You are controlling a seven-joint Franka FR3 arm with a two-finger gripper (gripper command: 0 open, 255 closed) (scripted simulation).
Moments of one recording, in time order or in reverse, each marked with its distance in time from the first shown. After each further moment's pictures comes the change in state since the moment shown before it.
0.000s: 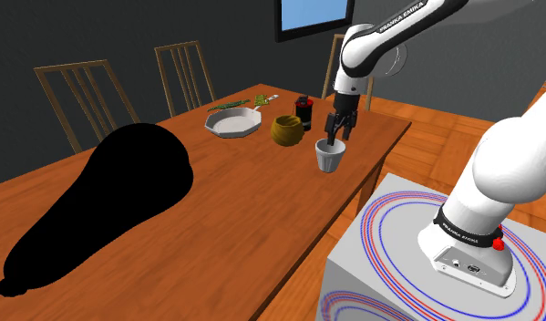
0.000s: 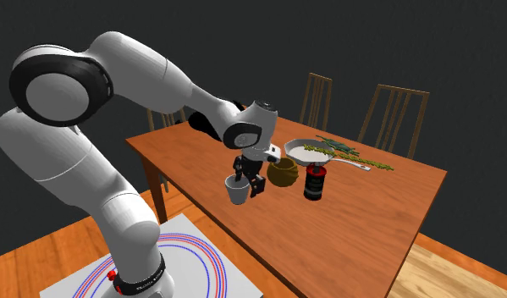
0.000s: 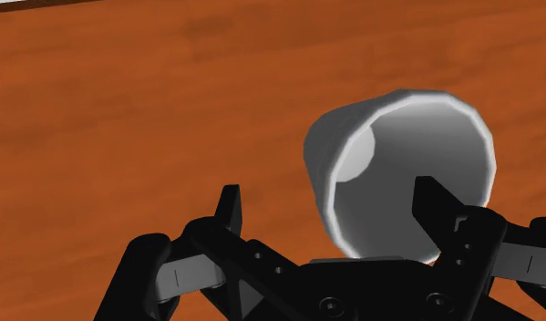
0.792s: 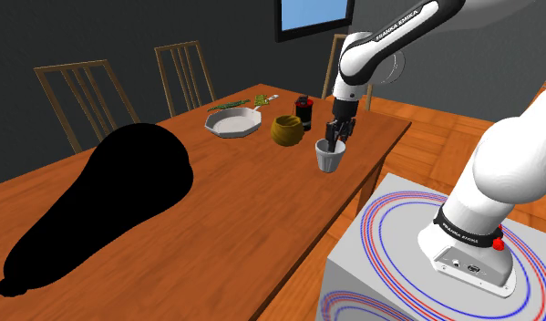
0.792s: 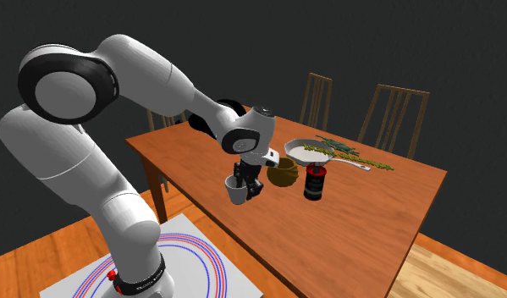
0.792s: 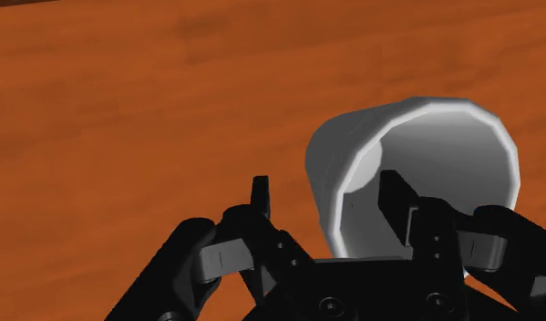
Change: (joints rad) arm 0.009 0.025 0.004 -0.029 0.016 0.055 -0.007
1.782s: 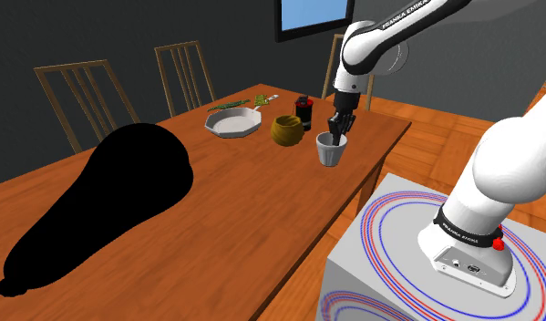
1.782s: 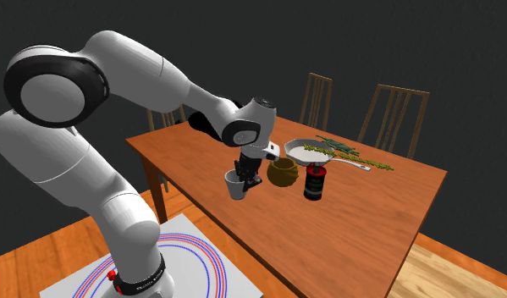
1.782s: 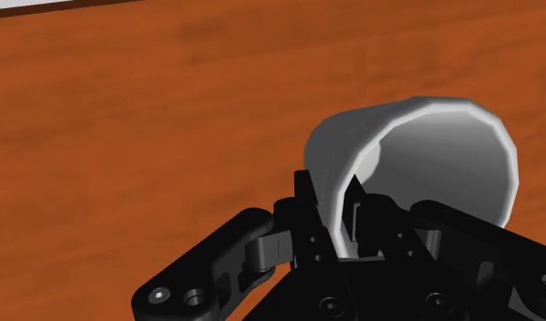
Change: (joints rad) arm -0.007 -0.045 0.002 0.031 -0.018 -0.074 0.021
